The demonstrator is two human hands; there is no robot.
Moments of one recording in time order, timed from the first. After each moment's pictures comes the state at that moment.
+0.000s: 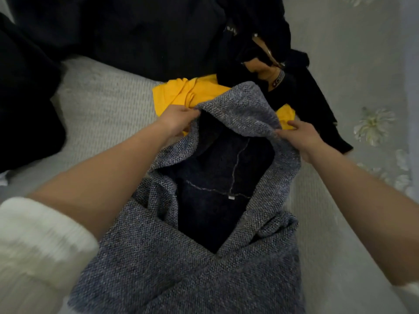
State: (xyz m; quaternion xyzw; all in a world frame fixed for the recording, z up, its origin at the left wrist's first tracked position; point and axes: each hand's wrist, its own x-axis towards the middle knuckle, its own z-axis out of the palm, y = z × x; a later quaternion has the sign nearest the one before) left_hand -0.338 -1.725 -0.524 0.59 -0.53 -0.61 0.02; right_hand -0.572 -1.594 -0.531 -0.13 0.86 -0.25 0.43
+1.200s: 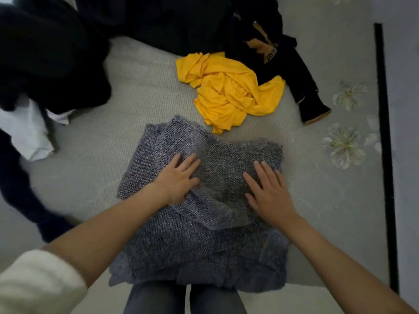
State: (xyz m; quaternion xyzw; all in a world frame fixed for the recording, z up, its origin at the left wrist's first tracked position) left_hand -0.190 -1.503 -0.483 0.16 -0.92 -0.06 -0.36; right_hand -0.405 -1.345 -0.499 -0.69 0.72 0.07 0.07
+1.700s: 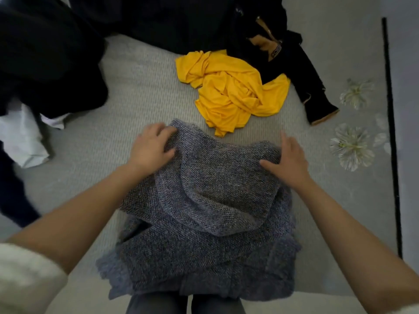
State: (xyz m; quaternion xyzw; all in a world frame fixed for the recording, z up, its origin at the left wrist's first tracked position) left_hand -0.171 -1.578 -0.485 0.46 -0.85 -0.24 -0.04; right_hand -0.453 -1.417 -0.493 -0.43 0.86 -0.03 0.29
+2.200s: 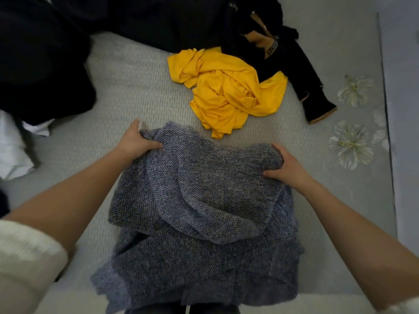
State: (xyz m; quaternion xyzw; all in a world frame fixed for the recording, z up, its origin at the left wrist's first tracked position) left_hand -0.168 -1.625 -0.515 0.65 -0.55 -0.52 0.00; right_hand -0.465 -1.421 -0.507 -0.32 0.82 -0.14 0.45
